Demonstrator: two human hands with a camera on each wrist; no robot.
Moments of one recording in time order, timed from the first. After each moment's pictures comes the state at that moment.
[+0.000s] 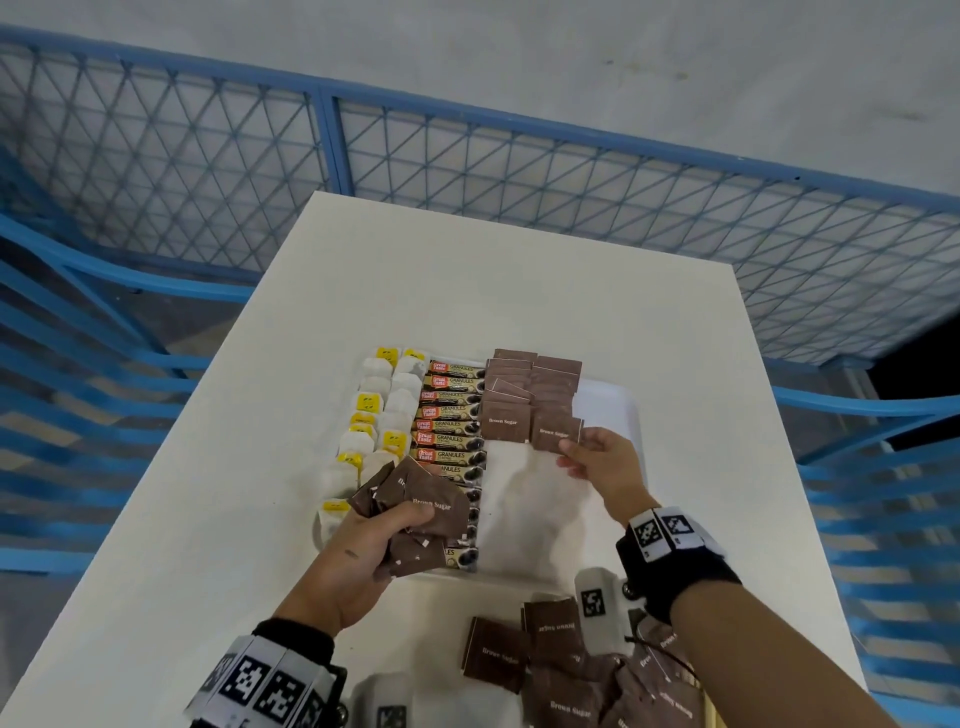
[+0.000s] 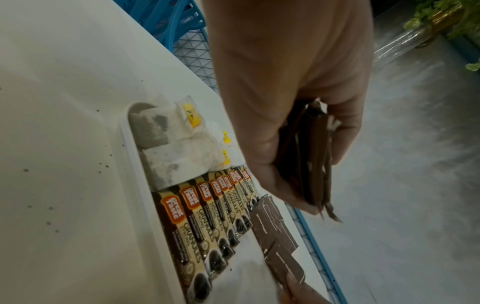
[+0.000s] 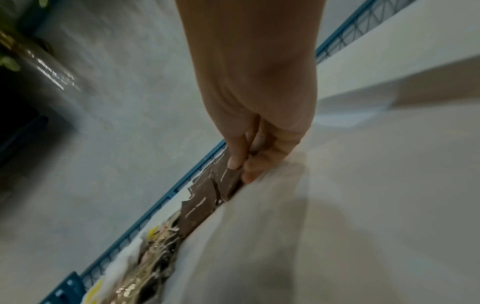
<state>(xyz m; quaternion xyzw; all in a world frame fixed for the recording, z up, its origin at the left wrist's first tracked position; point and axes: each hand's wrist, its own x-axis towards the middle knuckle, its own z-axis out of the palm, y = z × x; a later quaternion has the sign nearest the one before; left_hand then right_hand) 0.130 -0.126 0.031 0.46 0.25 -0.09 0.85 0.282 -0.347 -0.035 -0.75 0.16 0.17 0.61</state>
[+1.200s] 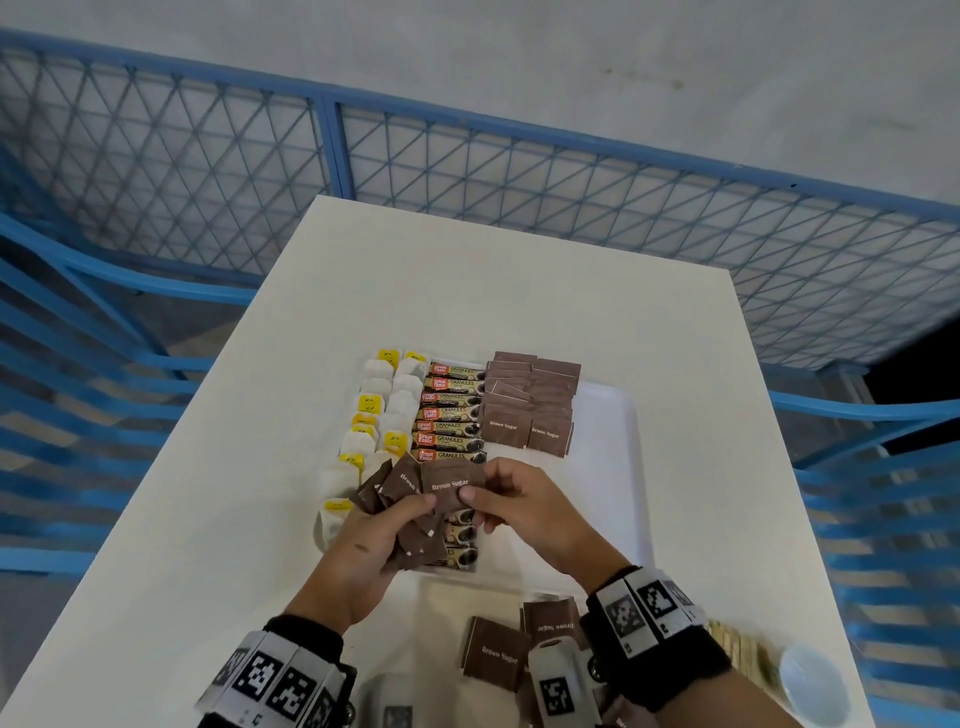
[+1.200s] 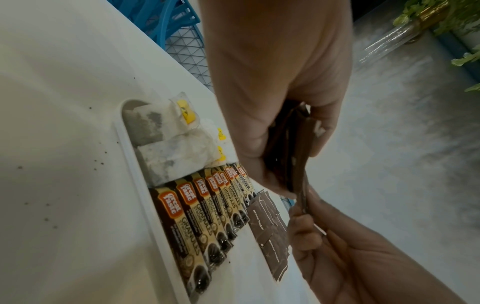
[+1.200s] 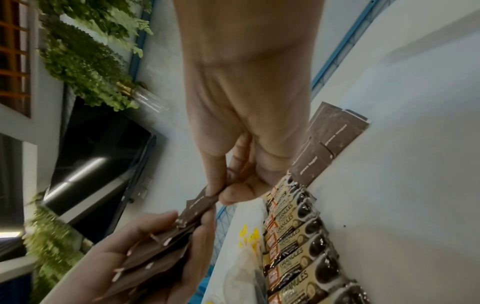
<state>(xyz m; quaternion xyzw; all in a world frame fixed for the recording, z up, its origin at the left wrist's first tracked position) 0.131 -0.128 0.025 0.48 0.27 -0.07 0.83 0.209 -0.284 0.016 -0.68 -0.06 0.36 0.63</state>
